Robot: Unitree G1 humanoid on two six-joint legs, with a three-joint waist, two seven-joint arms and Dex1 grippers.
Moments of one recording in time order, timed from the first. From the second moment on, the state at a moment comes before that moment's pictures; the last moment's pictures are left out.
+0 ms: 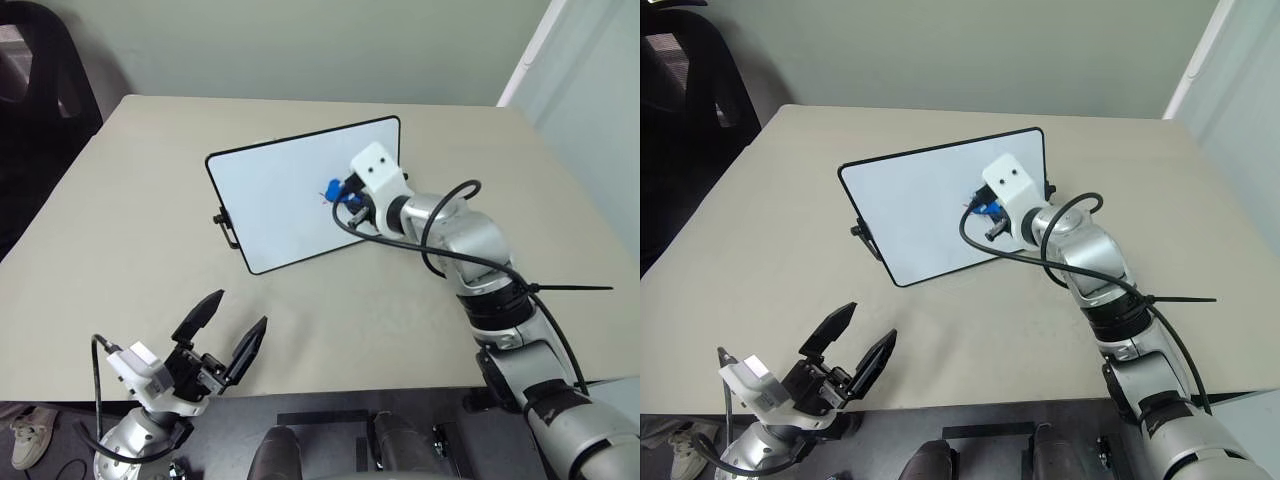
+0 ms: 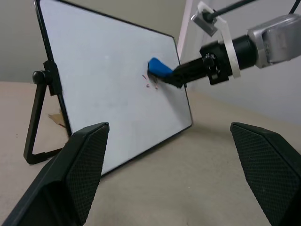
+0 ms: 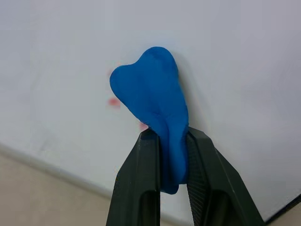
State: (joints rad) left arm 0.46 0.29 0.20 -0.39 -0.63 -0.26 -0.78; right arm -0.94 -0.26 0.26 -0.09 0.11 1.09 0.37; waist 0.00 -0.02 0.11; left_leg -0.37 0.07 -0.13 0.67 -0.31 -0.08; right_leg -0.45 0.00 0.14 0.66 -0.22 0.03
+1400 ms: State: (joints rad) left arm 0.47 0.29 0.20 -0.40 -0.63 -0.26 -0.78; right arm -0.90 -0.26 0.31 -0.17 0.10 1.09 0.40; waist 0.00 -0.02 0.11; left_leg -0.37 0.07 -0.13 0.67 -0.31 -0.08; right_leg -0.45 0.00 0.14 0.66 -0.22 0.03
